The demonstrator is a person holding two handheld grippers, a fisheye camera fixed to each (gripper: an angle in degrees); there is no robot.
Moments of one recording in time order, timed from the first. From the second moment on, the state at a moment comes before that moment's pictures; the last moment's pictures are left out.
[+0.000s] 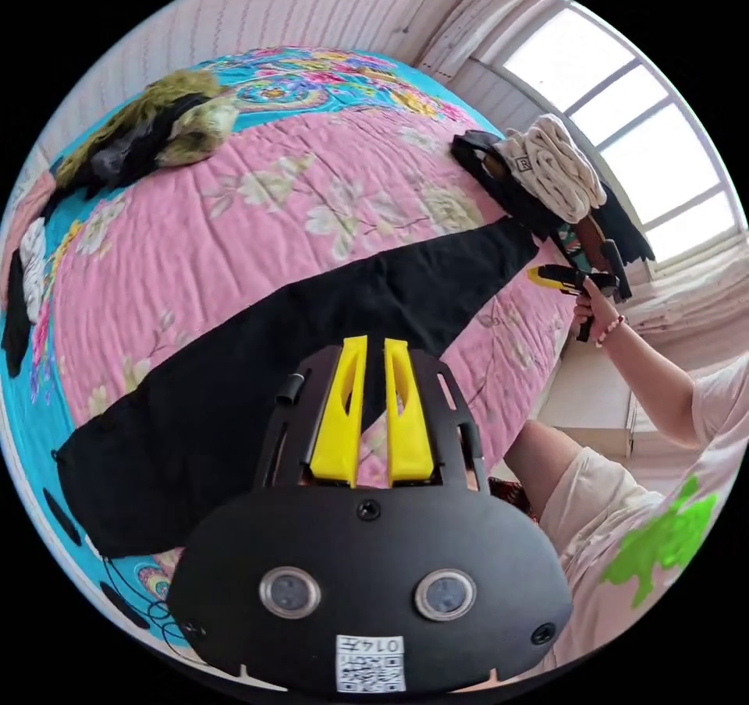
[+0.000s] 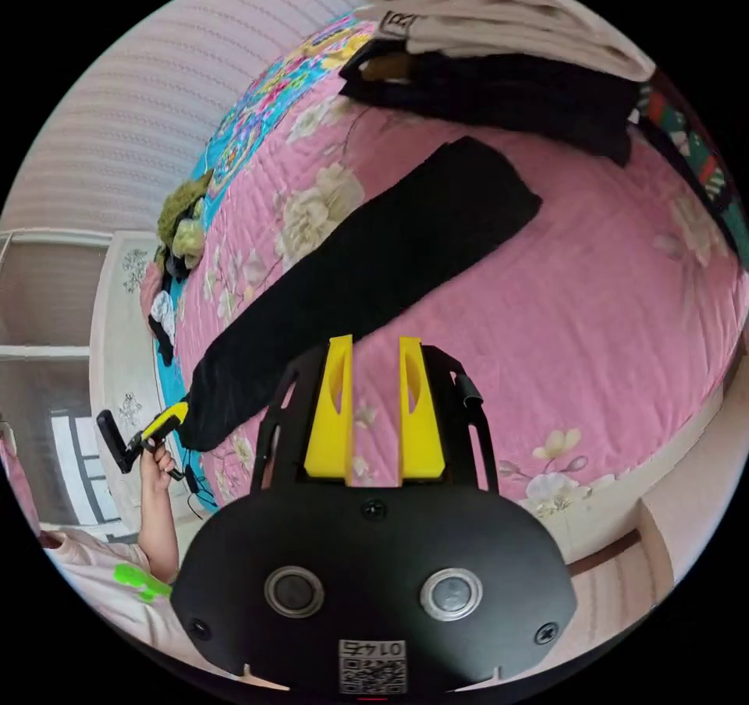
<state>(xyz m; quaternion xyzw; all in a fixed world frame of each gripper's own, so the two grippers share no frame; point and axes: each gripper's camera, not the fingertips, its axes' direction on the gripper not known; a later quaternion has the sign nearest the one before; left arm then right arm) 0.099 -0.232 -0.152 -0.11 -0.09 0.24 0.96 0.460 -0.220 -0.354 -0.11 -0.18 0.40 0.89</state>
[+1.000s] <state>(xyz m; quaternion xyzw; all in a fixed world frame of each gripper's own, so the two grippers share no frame) 0.160 -0.241 -0.028 -0.19 -0.06 0.30 0.93 0.518 -0.138 -0.419 0.05 -0.18 0.39 0.90</state>
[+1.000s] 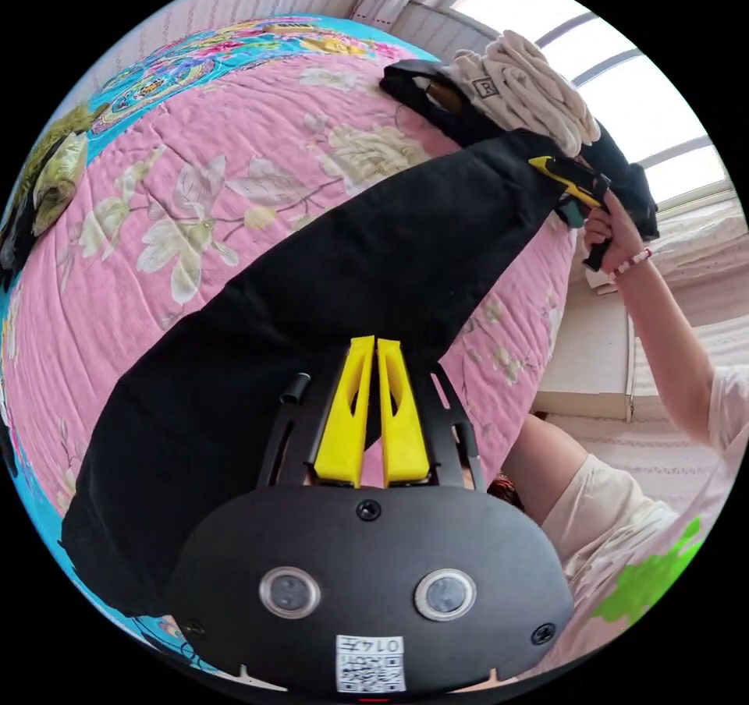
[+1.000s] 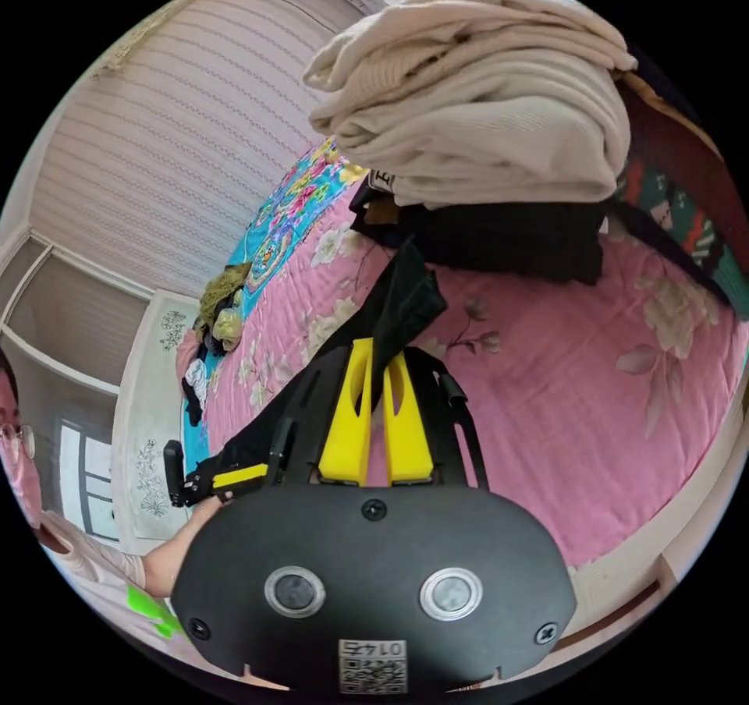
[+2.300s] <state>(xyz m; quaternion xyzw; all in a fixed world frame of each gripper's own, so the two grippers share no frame) 0.218 -0.224 -0.012 -0.13 -0.13 0.37 0.91 0.414 -0.098 -0.409 0.05 -0.09 0.34 0.93</state>
